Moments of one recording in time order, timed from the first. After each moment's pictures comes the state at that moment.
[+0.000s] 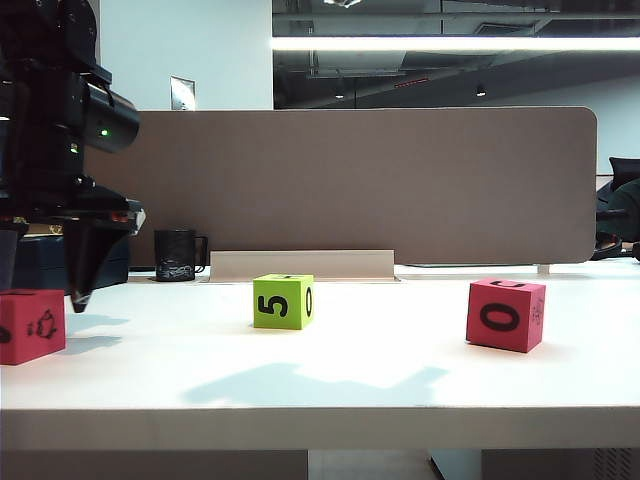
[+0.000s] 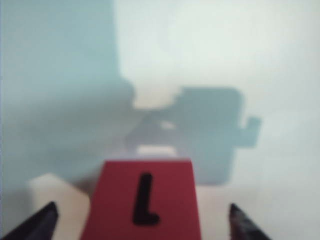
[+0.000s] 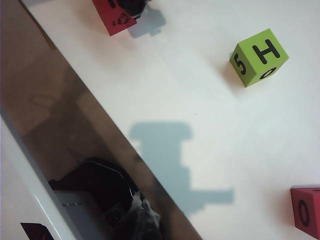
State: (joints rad) left arm -0.18 1.92 1.53 -1.18 -0.03 0.03; right arm 0.91 1.33 1.40 -0.93 -0.03 0.03
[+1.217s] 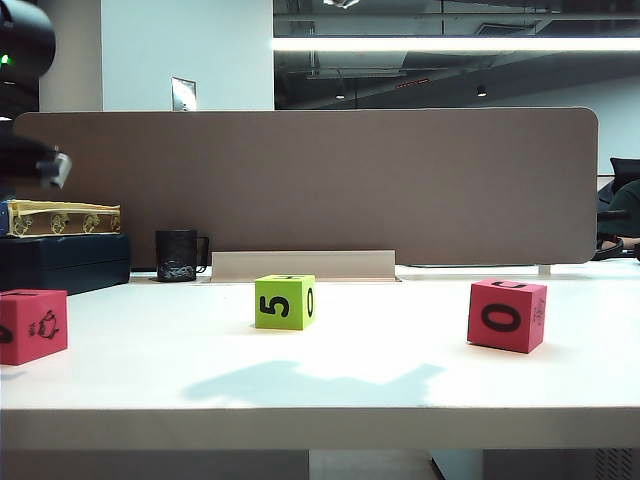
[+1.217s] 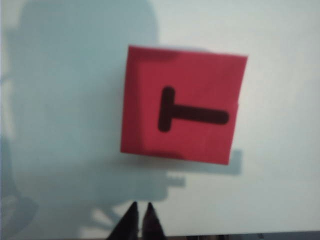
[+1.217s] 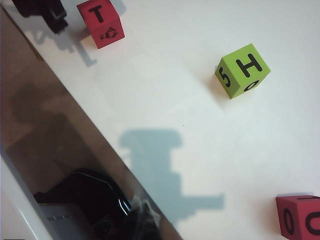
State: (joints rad) left arm -0.18 1.43 1.02 -0.94 -0.09 -0.04; right arm 0.91 1.33 1.40 -0.89 0.02 0.02
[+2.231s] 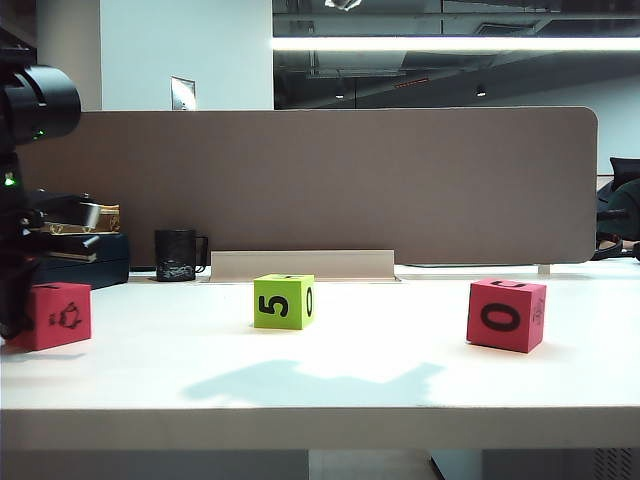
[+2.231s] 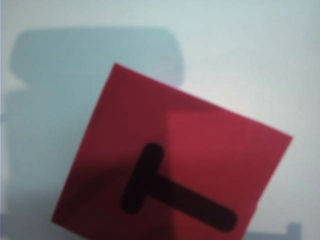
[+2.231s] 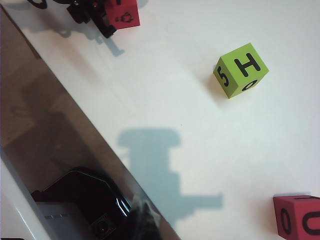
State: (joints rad) left arm -0.18 1.58 0.94 -0.53 -0.14 -0.03; right arm 0.91 1.33 1.39 -0.90 0.02 0.01
